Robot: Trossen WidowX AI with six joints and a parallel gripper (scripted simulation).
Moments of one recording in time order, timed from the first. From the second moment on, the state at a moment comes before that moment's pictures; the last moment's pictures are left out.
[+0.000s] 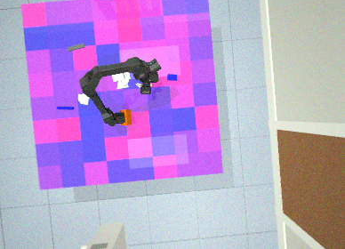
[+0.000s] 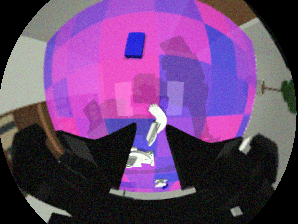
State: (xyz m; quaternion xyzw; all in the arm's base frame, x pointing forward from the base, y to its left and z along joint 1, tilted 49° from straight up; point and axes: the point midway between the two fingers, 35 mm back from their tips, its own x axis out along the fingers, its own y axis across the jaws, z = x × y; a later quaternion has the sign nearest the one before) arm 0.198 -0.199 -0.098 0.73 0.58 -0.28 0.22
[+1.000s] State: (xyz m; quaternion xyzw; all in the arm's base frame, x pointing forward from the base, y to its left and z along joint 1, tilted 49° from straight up) arm 0.198 -0.200 -0.098 0.73 0.58 -0.28 0.22
